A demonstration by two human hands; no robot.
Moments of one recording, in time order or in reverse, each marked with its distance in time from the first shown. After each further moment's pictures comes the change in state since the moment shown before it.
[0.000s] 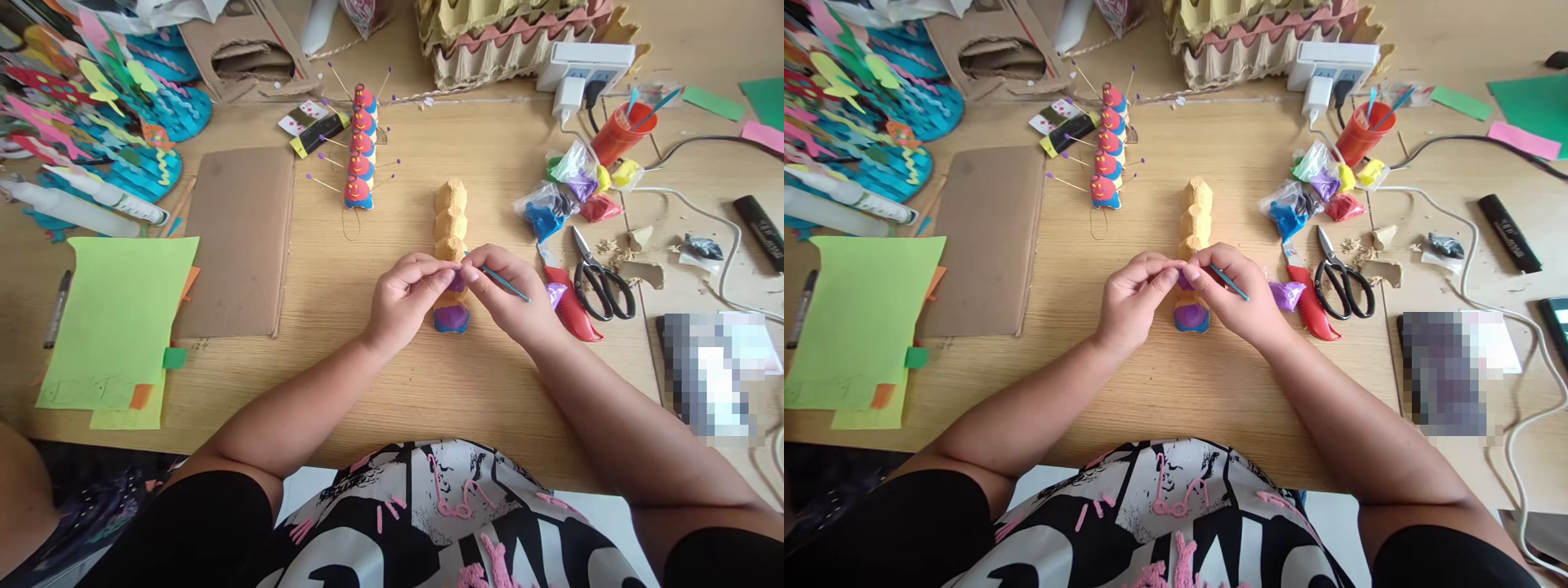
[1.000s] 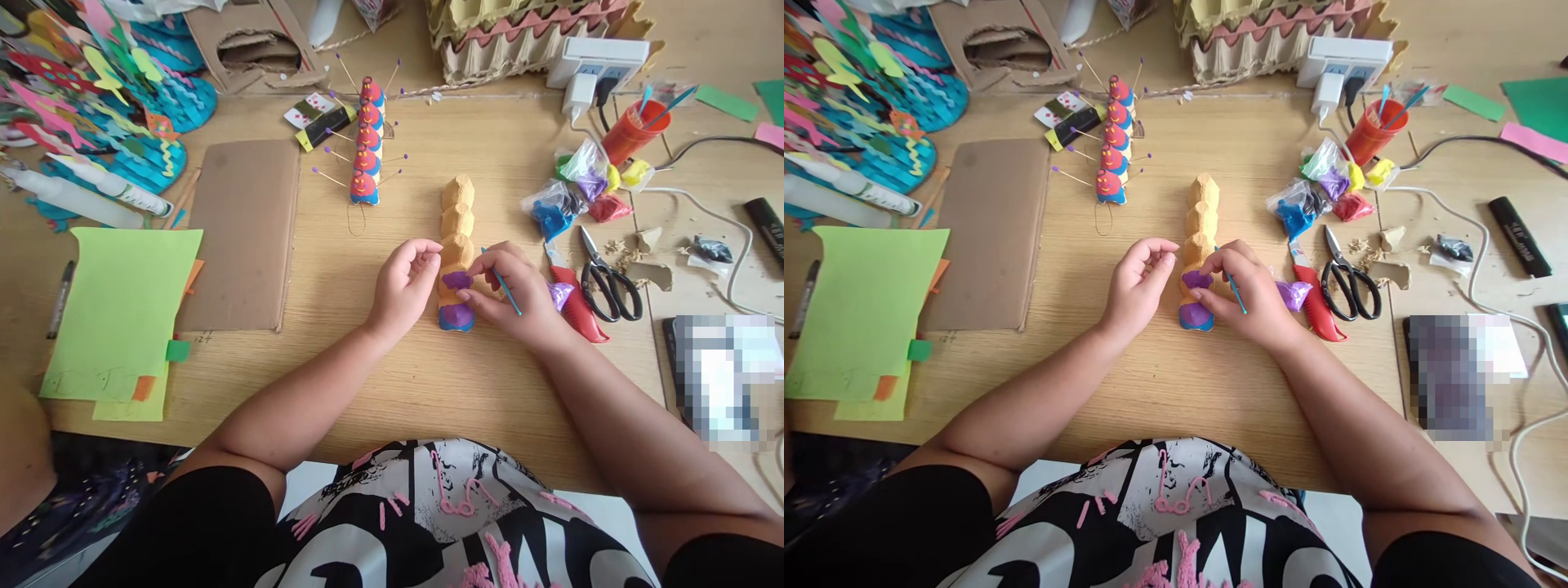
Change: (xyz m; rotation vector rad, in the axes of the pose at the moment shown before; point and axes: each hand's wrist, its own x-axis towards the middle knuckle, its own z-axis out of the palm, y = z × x) left_hand 0.007 -0.017 -0.012 0.254 0.079 -0.150; right_hand 0.000 0.025 -0.015 -0.387 -0.067 -0.283
